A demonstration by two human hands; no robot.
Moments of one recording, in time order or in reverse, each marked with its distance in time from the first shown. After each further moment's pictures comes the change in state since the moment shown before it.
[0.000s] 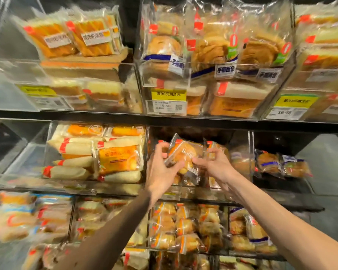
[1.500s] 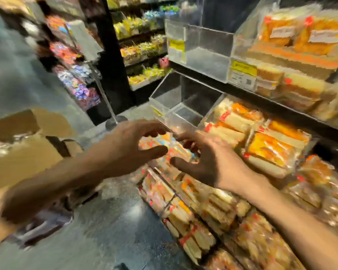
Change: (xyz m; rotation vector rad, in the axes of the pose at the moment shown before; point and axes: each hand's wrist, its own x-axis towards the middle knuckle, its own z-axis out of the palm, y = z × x) left_hand -0.242 -0.023 -0.347 0.635 0.266 0.006; right_hand -0.236 -0.075 0.259 -0.809 -0.806 -1.230
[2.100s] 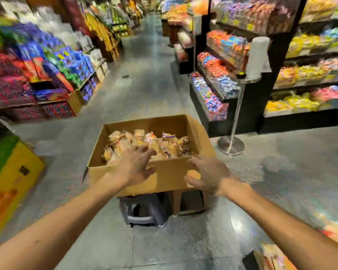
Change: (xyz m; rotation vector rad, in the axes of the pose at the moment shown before) left_hand -0.243 -0.528 -0.189 0.502 -0.048 -0.837; right_hand 0.357 -0.337 0.416 -0.227 -0.496 -0.507
